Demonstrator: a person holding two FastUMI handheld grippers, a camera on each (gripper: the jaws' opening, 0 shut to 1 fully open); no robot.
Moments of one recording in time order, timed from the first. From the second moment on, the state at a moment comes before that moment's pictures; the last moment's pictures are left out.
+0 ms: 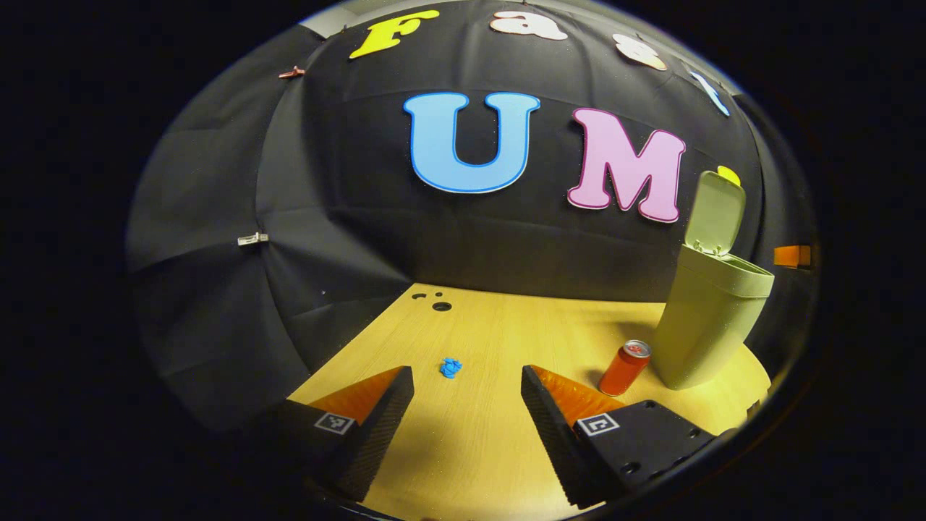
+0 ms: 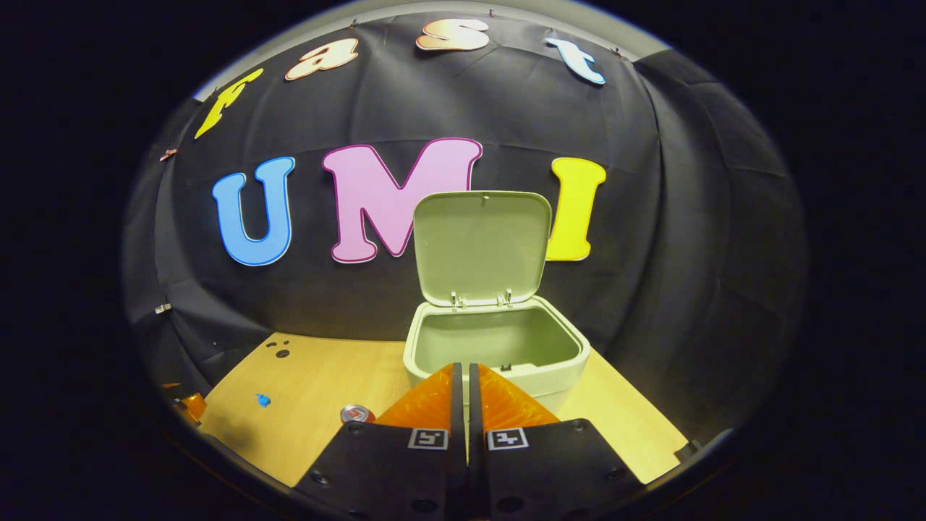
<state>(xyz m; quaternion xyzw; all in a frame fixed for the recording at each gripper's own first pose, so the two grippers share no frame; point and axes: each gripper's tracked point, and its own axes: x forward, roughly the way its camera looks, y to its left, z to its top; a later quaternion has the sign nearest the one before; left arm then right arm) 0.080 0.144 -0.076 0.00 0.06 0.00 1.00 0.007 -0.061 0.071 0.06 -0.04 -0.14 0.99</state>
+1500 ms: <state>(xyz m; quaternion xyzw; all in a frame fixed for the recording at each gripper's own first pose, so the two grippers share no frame) 0.290 0.168 -0.185 0.07 0.18 -0.02 0.98 -0.043 -0.016 -0.056 0.09 0.14 -0.15 0.97</state>
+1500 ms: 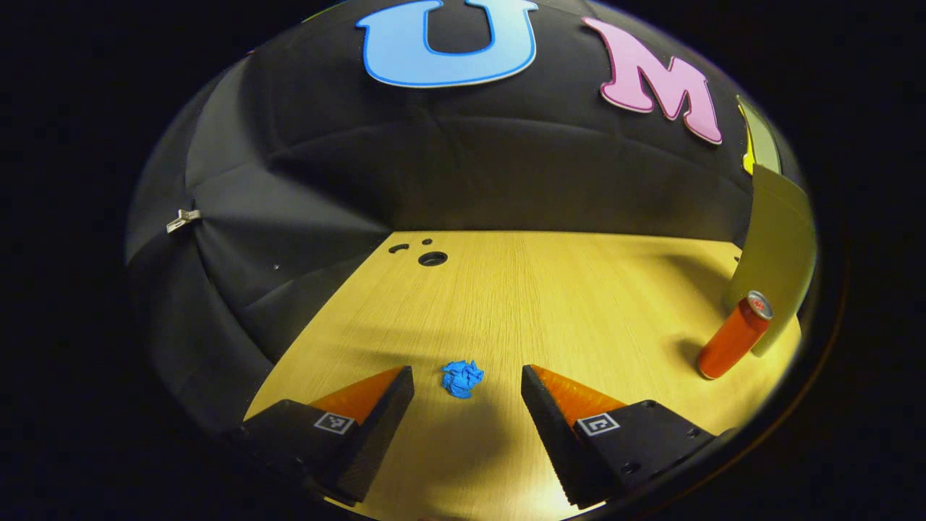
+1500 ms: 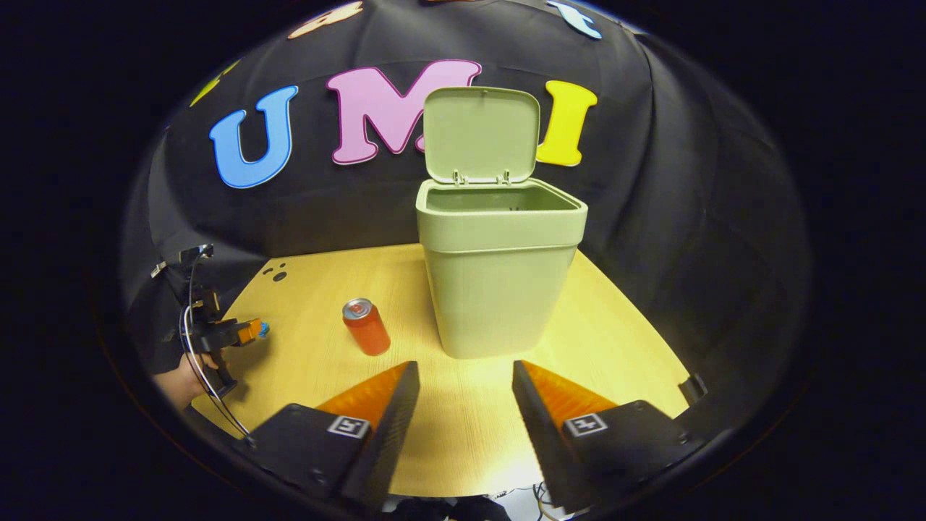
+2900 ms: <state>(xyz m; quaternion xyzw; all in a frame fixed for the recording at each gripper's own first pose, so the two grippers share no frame) 0.328 0.167 -0.232 0.04 0.23 -0.04 0.97 -0.071 -0.013 -0.087 0.11 0.18 -0.17 0.96</state>
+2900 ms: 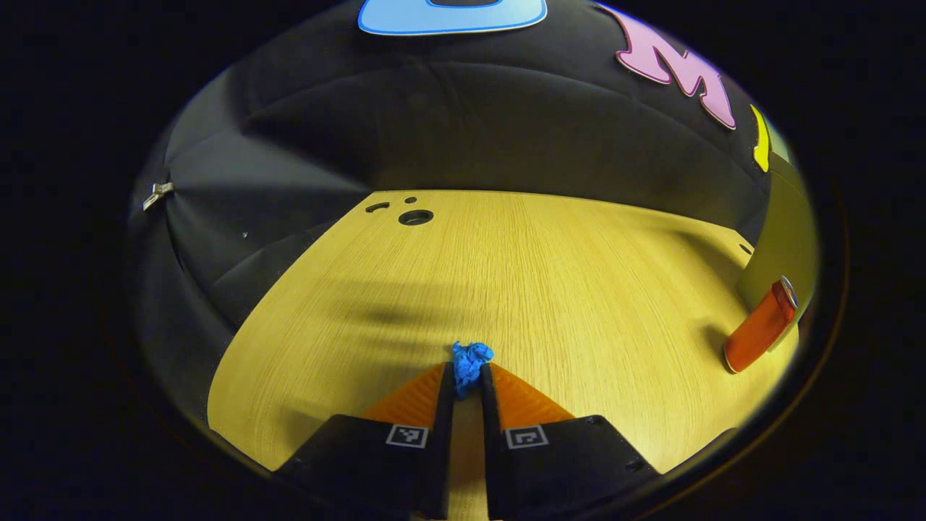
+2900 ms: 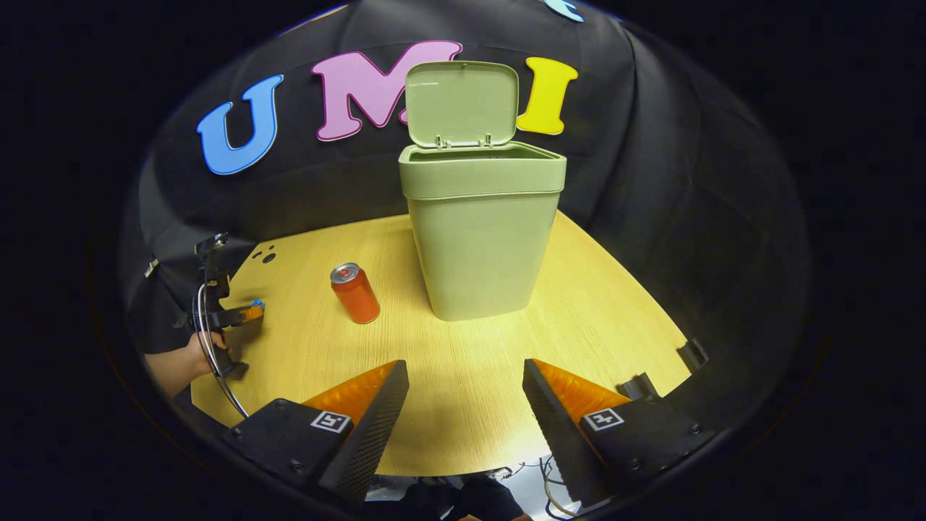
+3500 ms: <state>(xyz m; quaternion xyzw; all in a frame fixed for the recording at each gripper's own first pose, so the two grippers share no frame) 0.291 0.116 -0.144 0.09 0.15 -0.08 0.98 -0.068 -0.022 -0.093 0.11 0.19 -0.14 0.97</state>
